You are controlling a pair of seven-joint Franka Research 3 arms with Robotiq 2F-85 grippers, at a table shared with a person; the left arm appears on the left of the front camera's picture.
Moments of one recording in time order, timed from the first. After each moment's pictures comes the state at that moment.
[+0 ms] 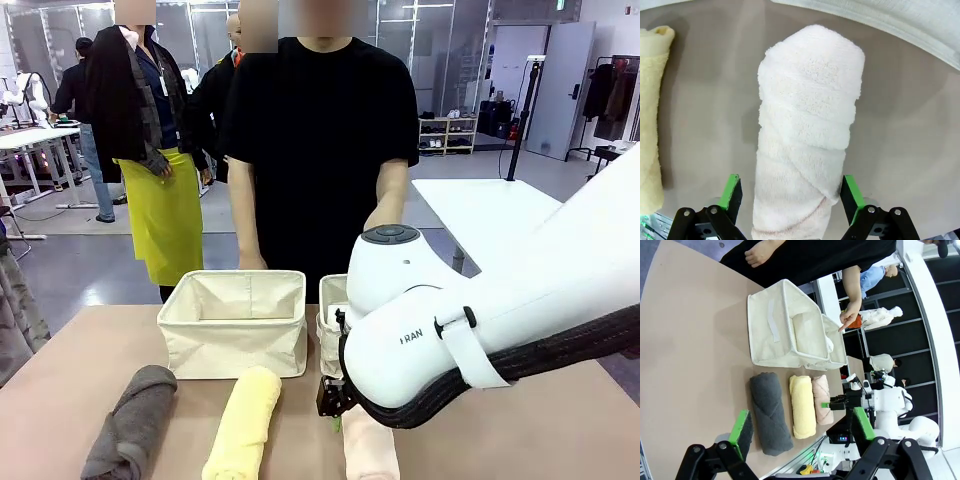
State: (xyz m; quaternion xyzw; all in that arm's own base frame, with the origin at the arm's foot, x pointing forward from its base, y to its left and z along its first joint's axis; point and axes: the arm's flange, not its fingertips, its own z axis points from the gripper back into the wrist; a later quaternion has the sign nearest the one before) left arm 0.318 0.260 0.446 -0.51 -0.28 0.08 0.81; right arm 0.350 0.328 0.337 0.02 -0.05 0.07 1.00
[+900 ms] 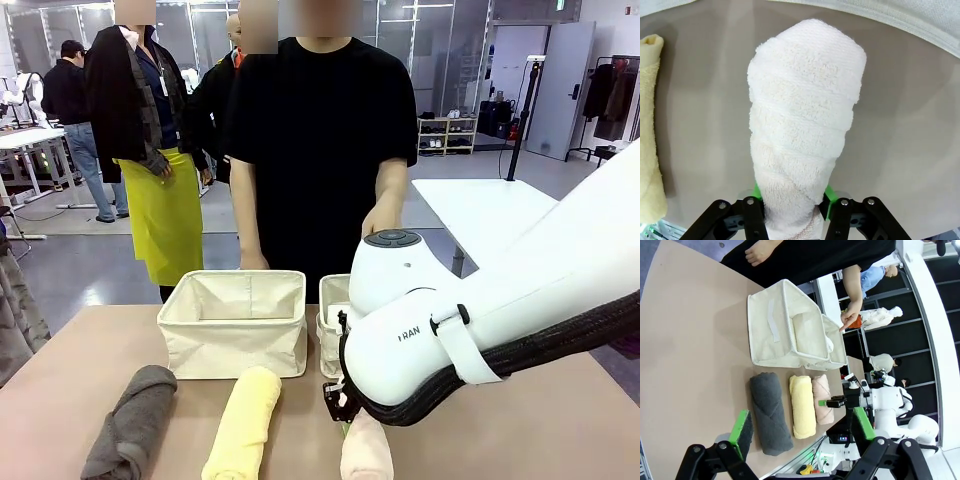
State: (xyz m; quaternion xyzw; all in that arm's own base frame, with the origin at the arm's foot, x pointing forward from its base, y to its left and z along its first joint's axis) left arm 0.318 0.260 0.446 -0.51 -0.28 0.08 0.81; right arm 0.354 0.326 0.333 0.03 -0.04 0.04 1.00
